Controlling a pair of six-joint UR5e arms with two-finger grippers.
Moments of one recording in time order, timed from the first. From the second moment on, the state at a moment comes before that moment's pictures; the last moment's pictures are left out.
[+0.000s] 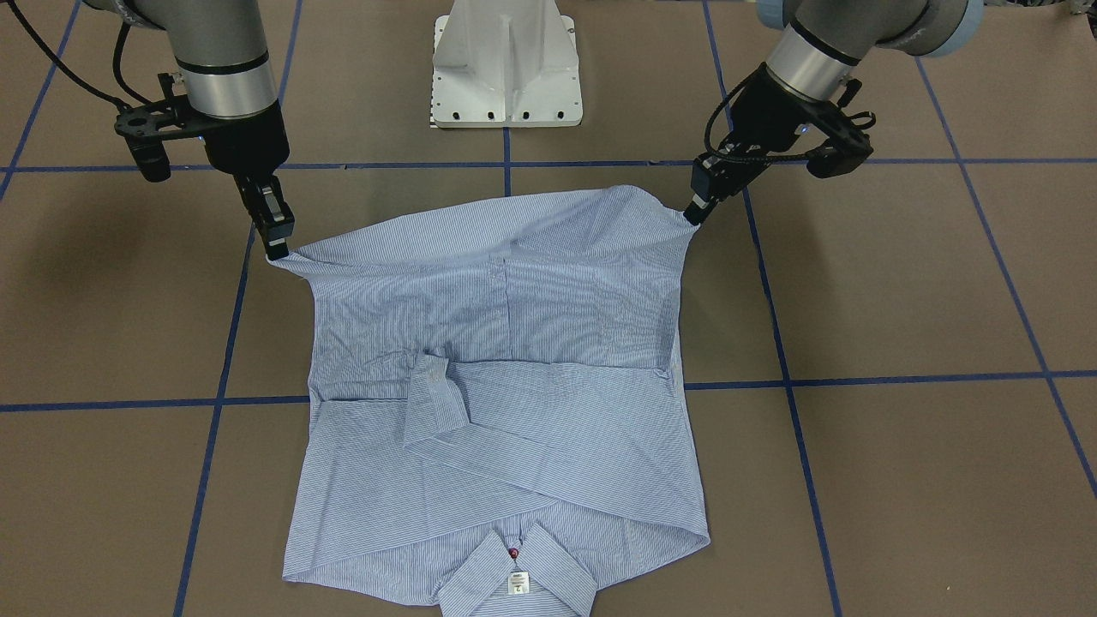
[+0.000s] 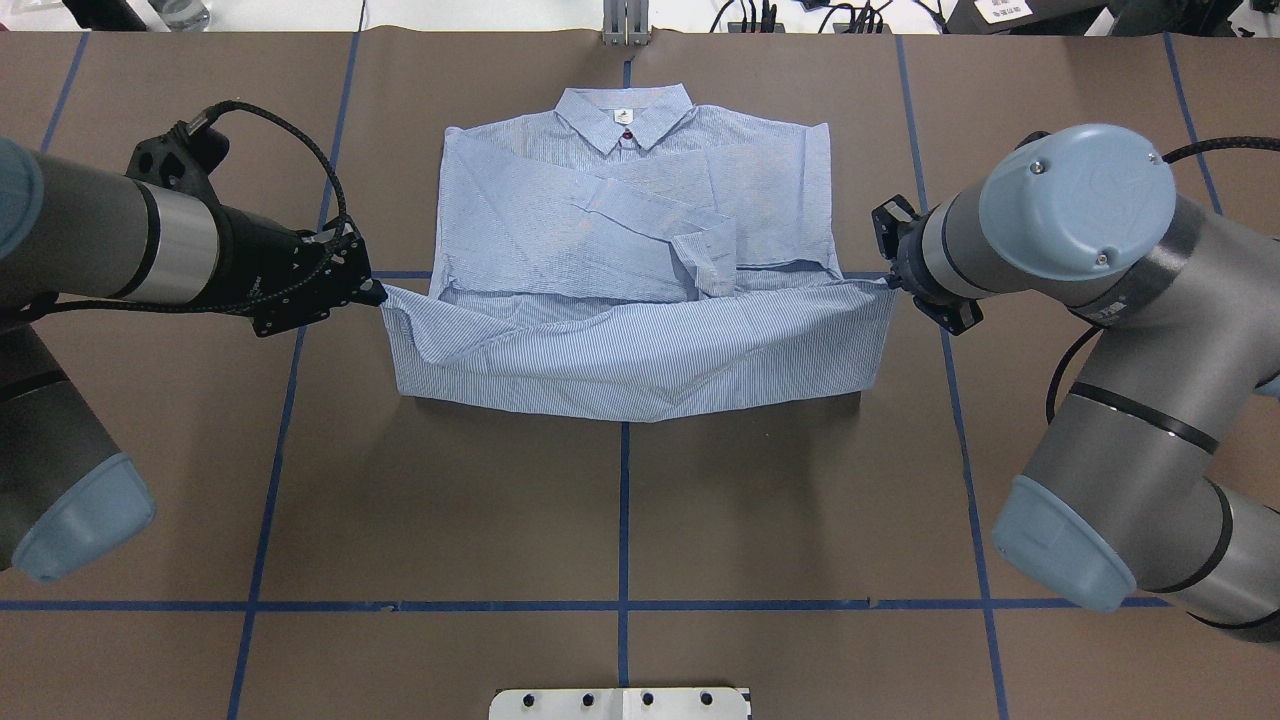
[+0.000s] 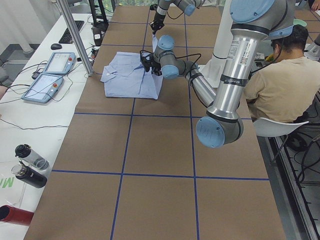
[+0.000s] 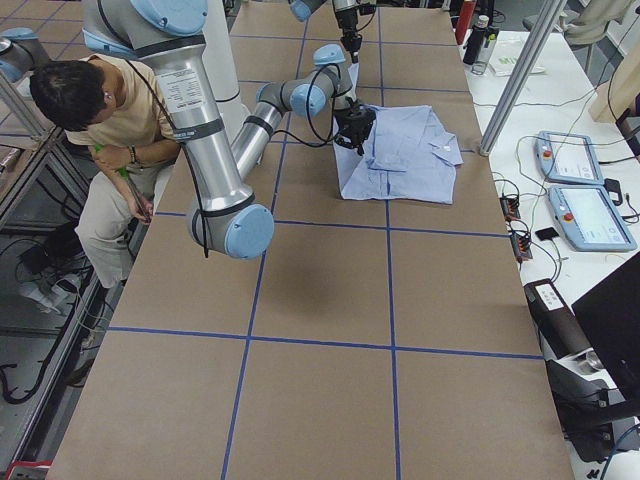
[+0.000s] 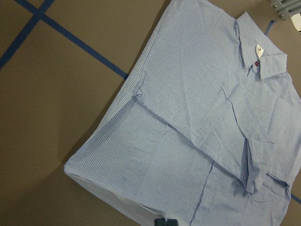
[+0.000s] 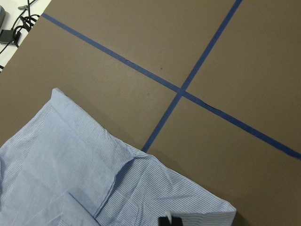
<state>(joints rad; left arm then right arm) -0.76 -1.85 -2.04 -1.98 -1.98 -1.78 0.69 -1.17 2.10 -1.75 1.67 2.09</state>
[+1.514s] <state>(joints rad) -0.91 -2.13 -1.67 -1.99 -1.99 -1.77 0.83 -0.94 1.72 -1.66 1.67 1.99</state>
